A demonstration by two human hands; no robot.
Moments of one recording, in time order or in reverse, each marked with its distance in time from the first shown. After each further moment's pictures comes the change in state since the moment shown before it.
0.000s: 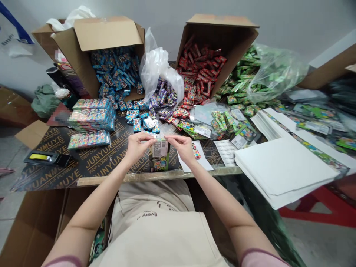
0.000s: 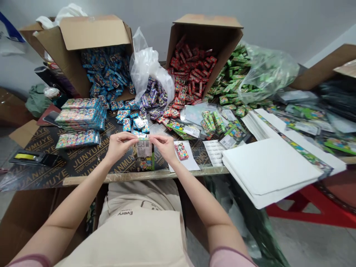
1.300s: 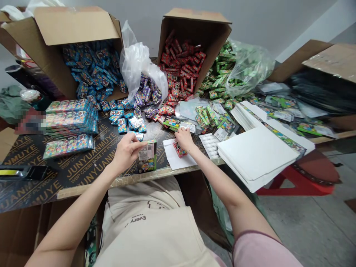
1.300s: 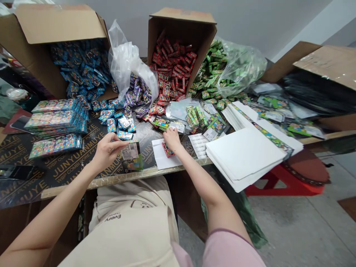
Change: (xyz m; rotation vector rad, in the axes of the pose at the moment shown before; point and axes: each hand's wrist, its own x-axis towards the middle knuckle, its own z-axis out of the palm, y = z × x) left_hand -0.003 -0.012 0.000 0.712 -0.269 0.640; right_hand 0.038 0.072 -0.114 -1.655 -0.395 0.001
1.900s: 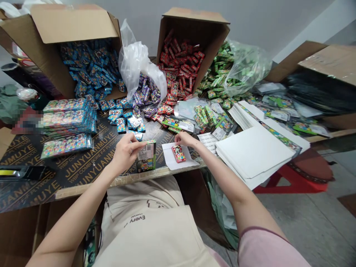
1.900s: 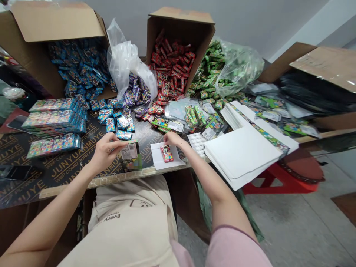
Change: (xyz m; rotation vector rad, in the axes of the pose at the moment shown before) left_hand -0.002 0.004 0.000 -0.031 0.029 0.001; right_hand 0.007 0.027 -0.003 0.391 -0.317 -0.041
